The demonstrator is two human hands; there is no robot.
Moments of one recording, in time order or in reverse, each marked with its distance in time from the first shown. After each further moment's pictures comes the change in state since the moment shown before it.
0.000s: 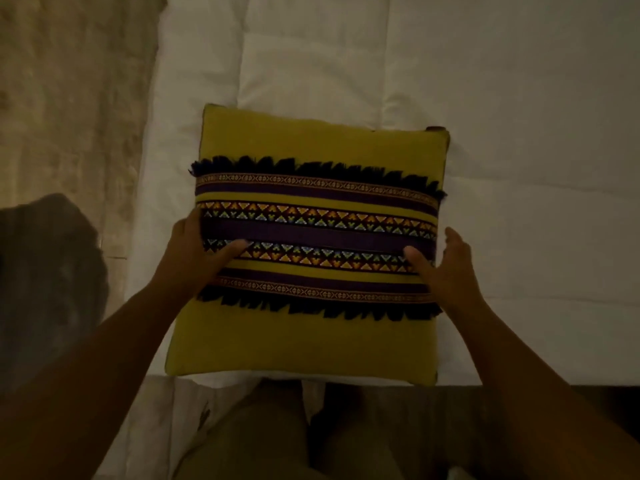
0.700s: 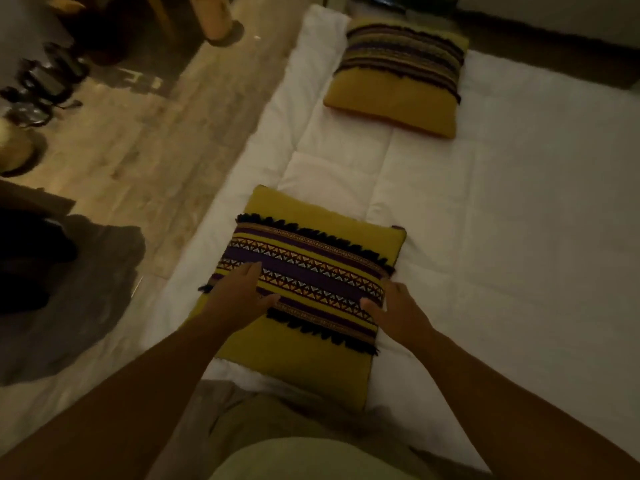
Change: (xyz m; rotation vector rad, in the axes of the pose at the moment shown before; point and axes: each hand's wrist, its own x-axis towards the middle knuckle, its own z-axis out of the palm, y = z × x) left_hand -0.149 0.146 0.027 0.496 0.071 -0.005; right_hand -0.052 -0.066 -0.115 -0.388 -0.357 -0.415
